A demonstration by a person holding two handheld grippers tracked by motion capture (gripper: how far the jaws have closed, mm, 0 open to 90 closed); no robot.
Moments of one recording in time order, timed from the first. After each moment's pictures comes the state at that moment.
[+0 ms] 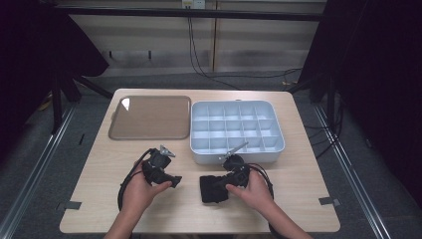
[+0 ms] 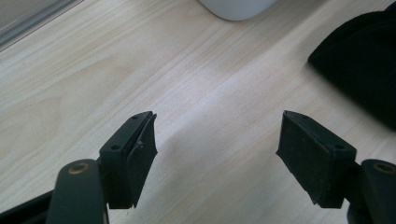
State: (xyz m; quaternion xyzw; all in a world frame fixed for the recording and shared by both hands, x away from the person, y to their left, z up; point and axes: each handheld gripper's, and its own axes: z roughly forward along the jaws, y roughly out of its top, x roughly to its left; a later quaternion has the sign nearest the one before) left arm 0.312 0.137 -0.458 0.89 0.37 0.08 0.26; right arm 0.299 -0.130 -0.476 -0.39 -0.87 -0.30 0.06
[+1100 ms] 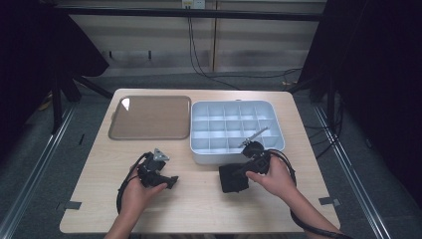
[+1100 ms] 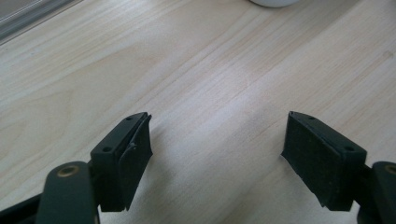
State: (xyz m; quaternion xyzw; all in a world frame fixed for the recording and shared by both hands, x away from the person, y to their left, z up) left arm 0.317 0.155 -0.493 0.88 0.37 0.12 0.29; right arm 0.315 -0.181 -0.435 -0.40 -0.88 -0.26 0.05
